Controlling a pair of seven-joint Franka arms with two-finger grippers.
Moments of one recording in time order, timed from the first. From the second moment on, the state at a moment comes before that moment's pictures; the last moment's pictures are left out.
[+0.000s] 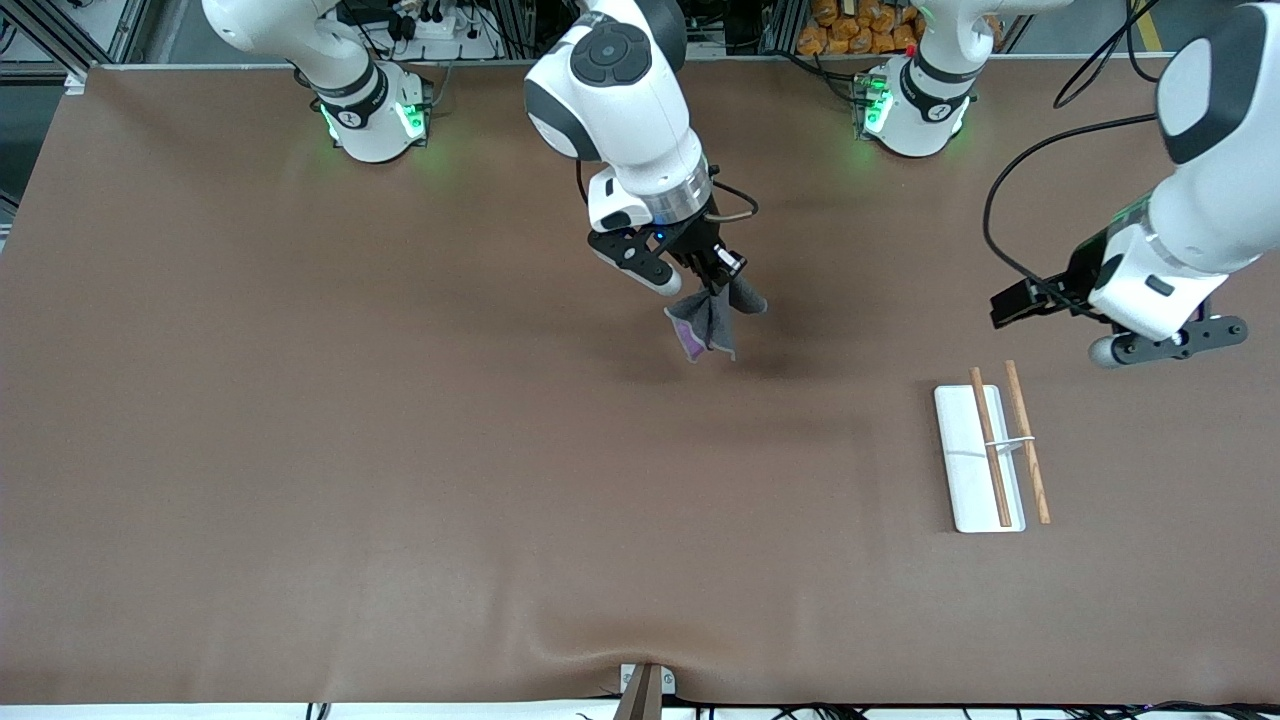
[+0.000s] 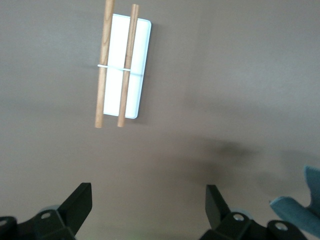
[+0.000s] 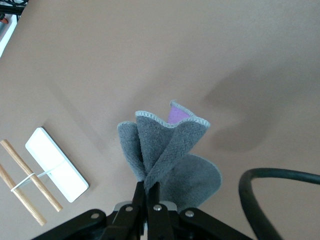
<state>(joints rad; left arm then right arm) -0.03 0.10 -0.13 -1.65 -0.04 1.70 -0.35 0.87 0.51 0.00 -1.36 0.13 2.21 1.54</state>
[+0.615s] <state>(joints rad) -0.14 0.29 -0.15 -1.50 -0.13 1.83 -0.68 0.87 0.51 0.00 -1.35 0.13 2.21 1.55</state>
